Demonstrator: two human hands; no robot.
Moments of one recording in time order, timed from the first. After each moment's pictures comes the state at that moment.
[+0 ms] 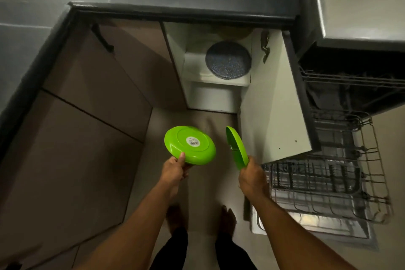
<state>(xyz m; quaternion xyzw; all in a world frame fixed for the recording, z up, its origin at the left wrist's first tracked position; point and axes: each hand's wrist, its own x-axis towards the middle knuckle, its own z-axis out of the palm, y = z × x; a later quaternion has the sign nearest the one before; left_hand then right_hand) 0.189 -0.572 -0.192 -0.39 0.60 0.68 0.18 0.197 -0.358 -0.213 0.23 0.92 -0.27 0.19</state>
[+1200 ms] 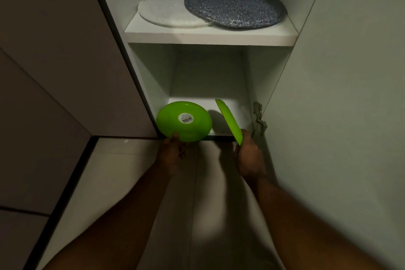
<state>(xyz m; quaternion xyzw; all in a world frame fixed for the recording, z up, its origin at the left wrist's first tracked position) -0.107 -0.570 -0.661 -0.27 0.57 0.78 0.07 -0.081 -0.362 -0.659 0.12 0.94 -0.33 -0.01</state>
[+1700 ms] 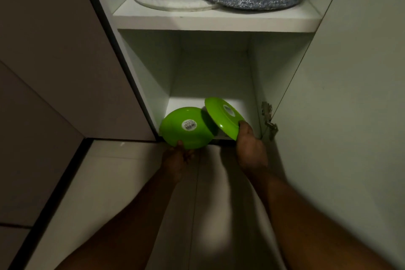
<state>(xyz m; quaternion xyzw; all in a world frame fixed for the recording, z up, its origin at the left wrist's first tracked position) -0.128 -0.558 -0.712 -0.31 0.50 0.81 0.05 -0.127 -0.366 -0.677 0.03 0.99 -0.15 -0.02</state>
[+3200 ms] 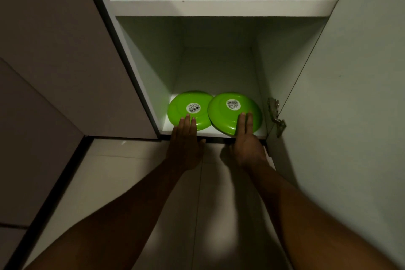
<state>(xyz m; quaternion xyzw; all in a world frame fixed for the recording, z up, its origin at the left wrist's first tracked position) -0.154 -0.566 -0.734 0.12 0.99 0.06 -0.05 -0.144 -0.372 -0.711 0.03 0.98 -0.20 0.04</state>
